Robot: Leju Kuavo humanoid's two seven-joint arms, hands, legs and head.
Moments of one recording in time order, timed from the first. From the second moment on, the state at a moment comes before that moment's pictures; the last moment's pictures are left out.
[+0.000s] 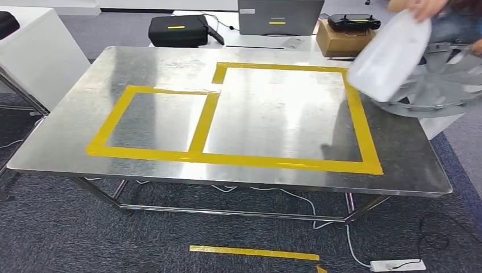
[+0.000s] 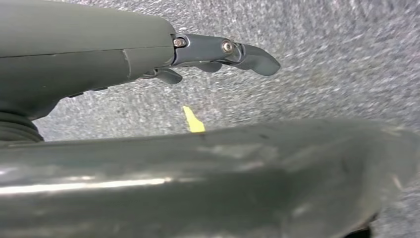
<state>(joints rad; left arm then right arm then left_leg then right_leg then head) -0.05 -0.17 0.83 -0.24 -1.22 0.12 -0.22 -0.02 0.11 -0.64 -0.21 1.14 -0.40 -0.30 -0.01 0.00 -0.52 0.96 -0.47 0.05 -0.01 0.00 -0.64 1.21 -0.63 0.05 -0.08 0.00</state>
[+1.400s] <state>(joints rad) -0.07 -0.18 0.83 -0.24 -1.24 0.13 -0.21 -0.02 0.11 -0.67 -0.21 1.16 -0.38 -0.31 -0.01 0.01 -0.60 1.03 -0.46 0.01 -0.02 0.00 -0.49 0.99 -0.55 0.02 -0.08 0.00</state>
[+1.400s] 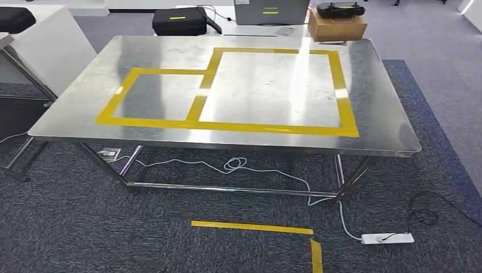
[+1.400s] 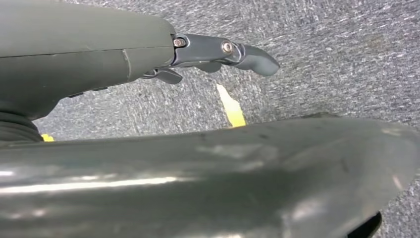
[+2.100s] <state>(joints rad) -0.08 -0.18 0.83 -0.24 -1.23 0.13 -0.21 -0.02 0.11 -0.67 -0.21 1.16 -0.38 -0.32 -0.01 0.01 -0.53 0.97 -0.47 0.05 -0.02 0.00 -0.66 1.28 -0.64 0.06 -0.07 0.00</state>
